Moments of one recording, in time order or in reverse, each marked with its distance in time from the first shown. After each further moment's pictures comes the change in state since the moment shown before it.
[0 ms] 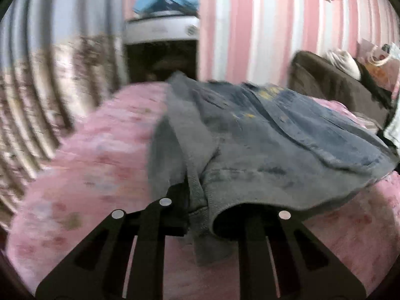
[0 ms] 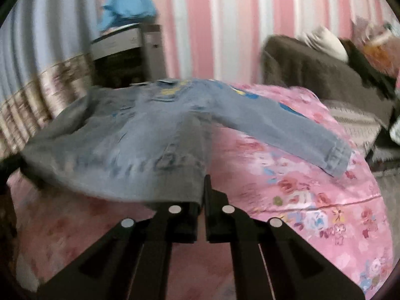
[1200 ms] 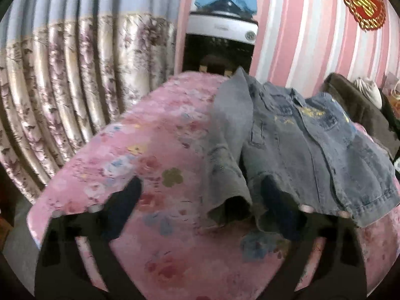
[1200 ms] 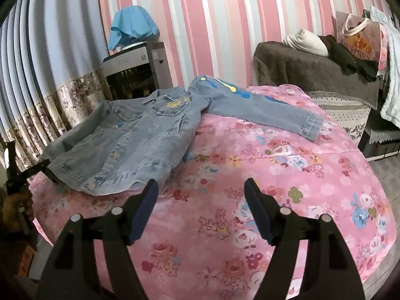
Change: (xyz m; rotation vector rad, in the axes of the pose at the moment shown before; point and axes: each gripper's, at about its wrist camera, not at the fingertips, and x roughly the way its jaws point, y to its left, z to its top) left arm -0.037 0.110 -0.051 -0.185 0.036 0.058; right arm -0.111 0.000 -0.052 0.118 -0.055 0.007
